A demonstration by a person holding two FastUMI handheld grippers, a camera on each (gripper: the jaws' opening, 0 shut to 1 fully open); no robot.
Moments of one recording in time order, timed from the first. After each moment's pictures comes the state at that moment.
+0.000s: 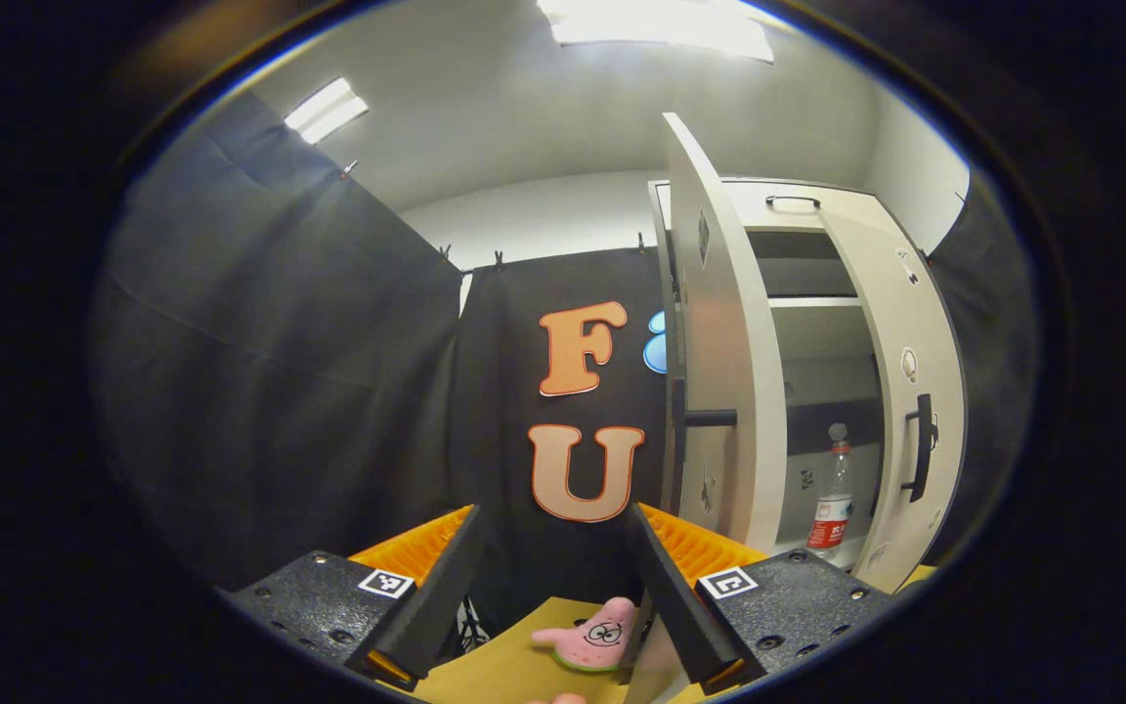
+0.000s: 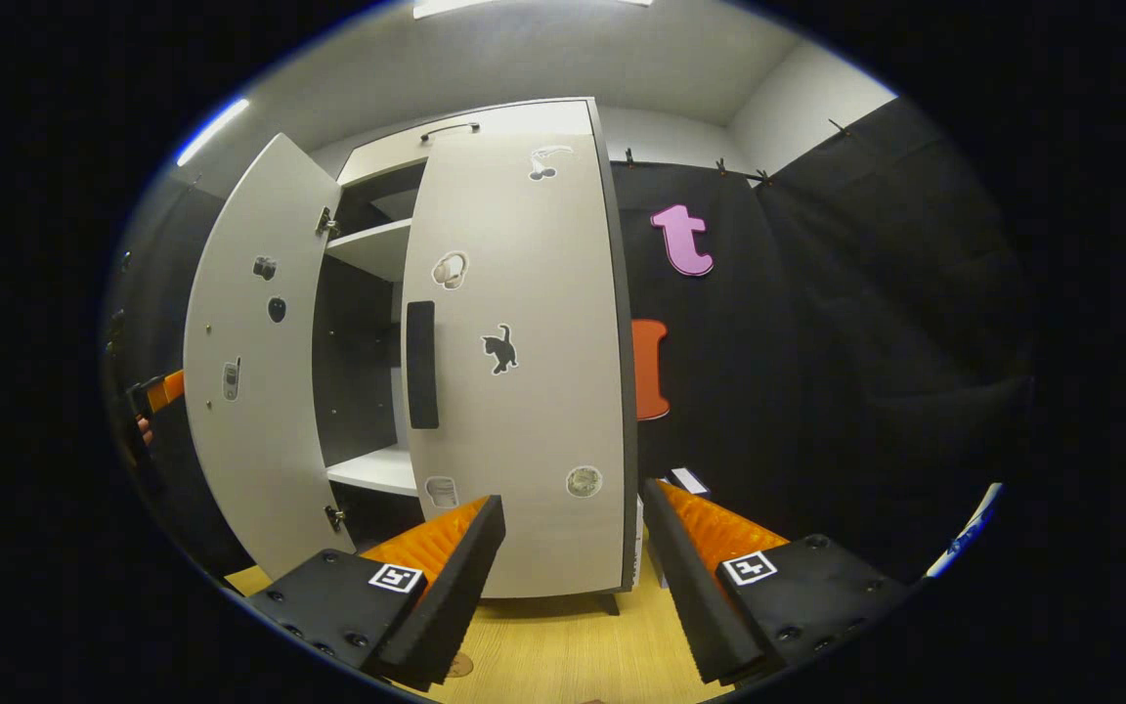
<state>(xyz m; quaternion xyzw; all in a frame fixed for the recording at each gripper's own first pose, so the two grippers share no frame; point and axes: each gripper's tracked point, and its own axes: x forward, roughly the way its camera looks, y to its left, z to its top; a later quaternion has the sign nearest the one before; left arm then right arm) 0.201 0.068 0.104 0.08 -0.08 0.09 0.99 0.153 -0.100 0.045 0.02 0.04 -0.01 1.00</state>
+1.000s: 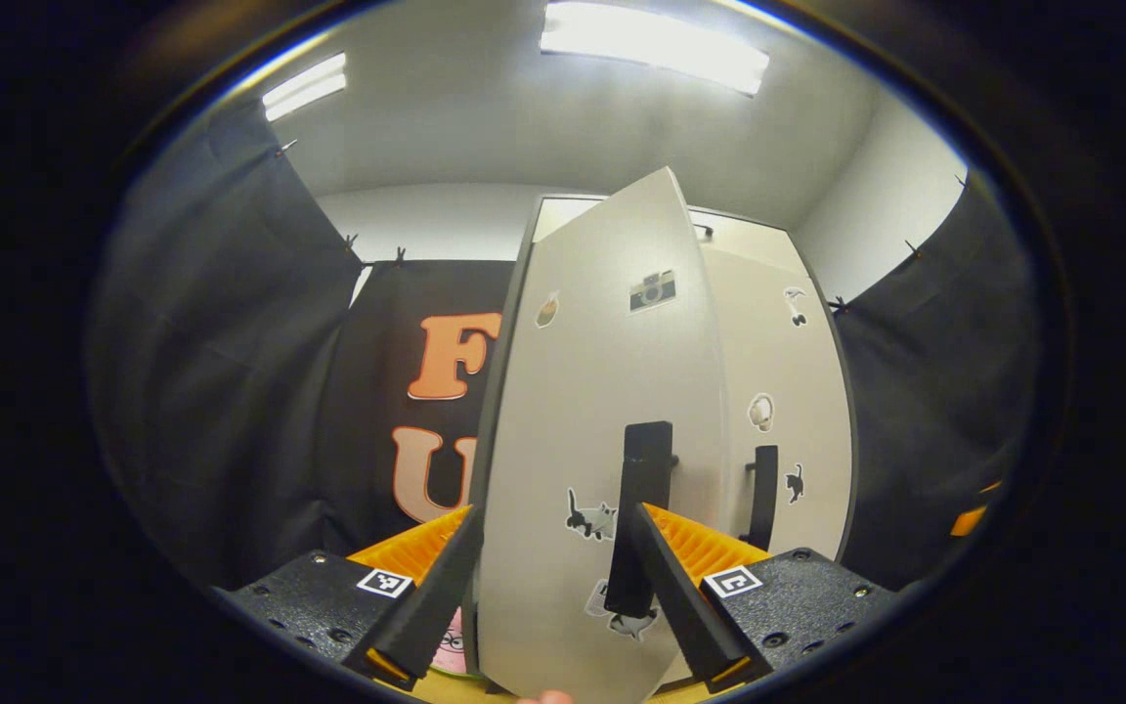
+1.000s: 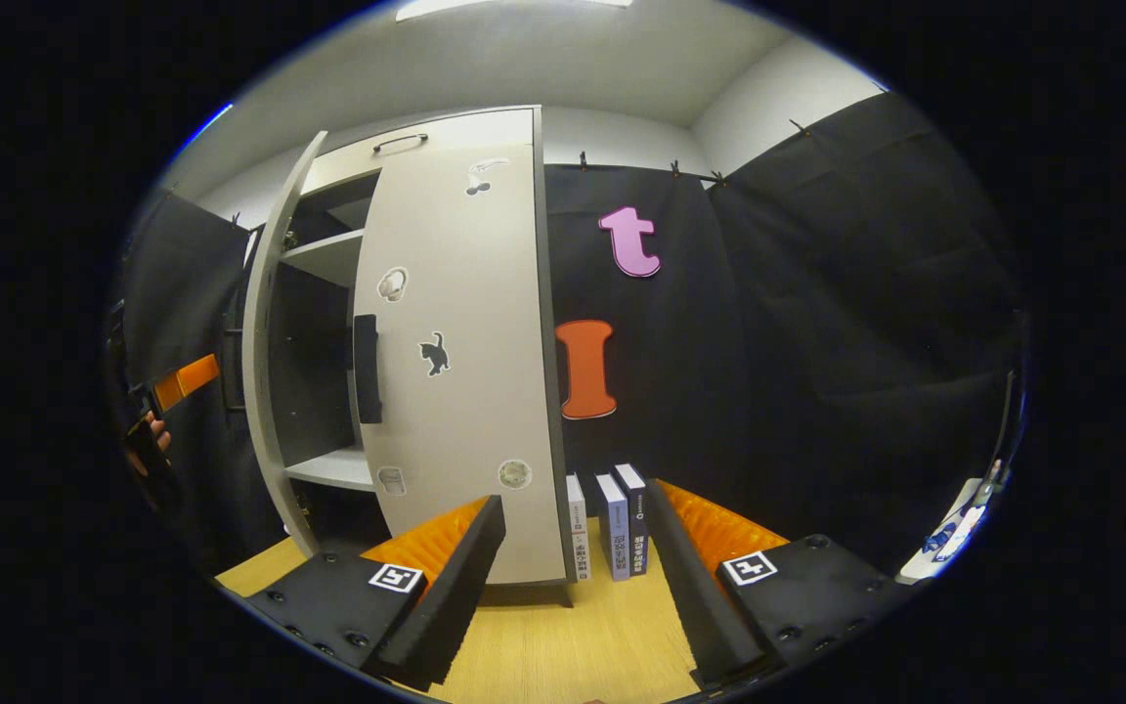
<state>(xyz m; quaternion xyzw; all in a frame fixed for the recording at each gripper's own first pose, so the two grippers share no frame) 0.227 -0.093 0.093 0.04 -0.10 -0.08 0.99 0.115 -0.162 0.049 0.03 0.04 -0.08 1.00</state>
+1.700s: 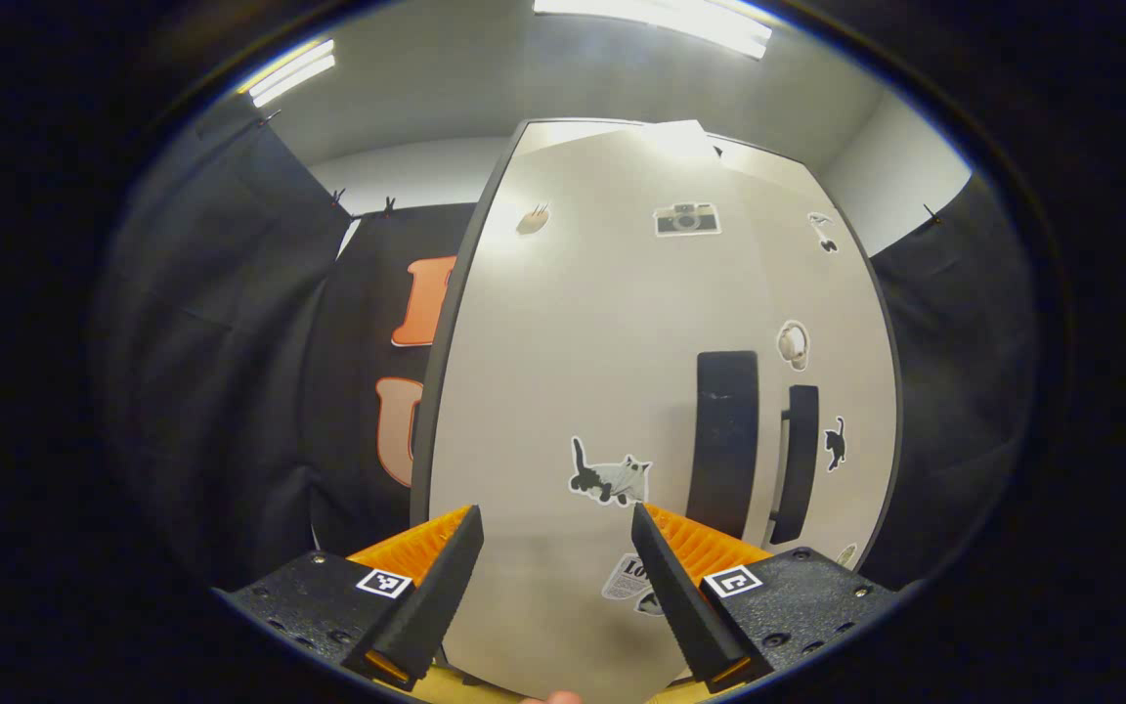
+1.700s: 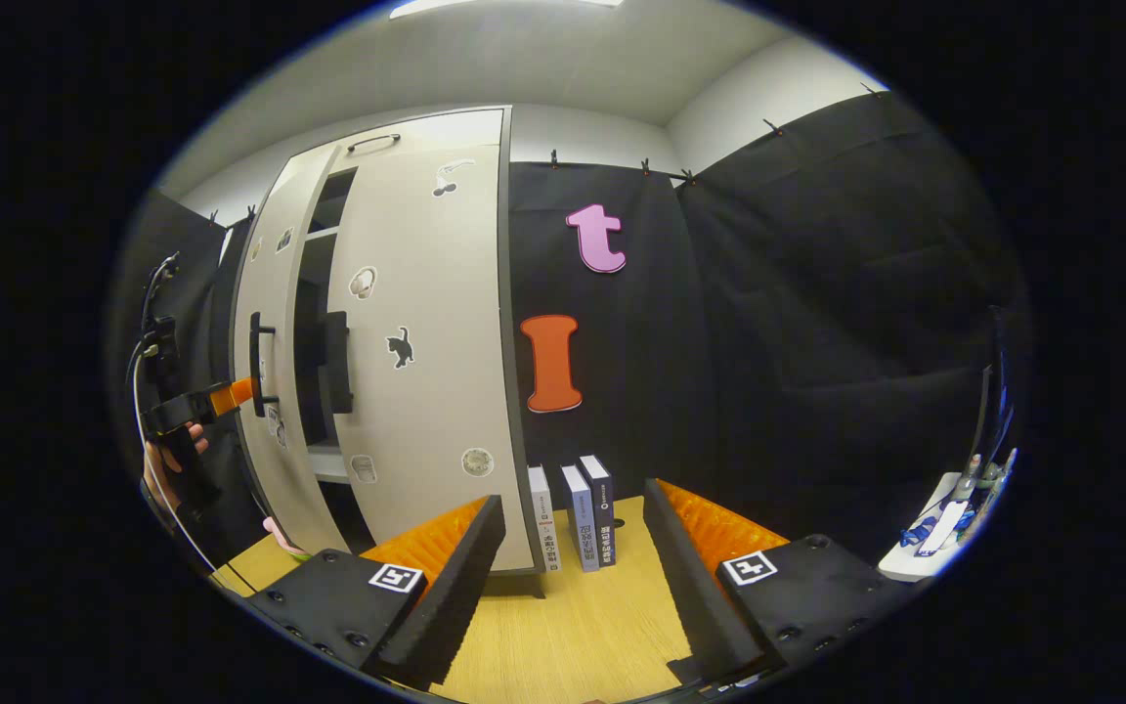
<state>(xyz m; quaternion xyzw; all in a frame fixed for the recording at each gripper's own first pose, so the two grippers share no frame) 0.317 -0.103 0.024 0.02 -0.01 -0.04 1.00 0.104 -0.179 0.045 0.03 0.05 -0.12 0.99</state>
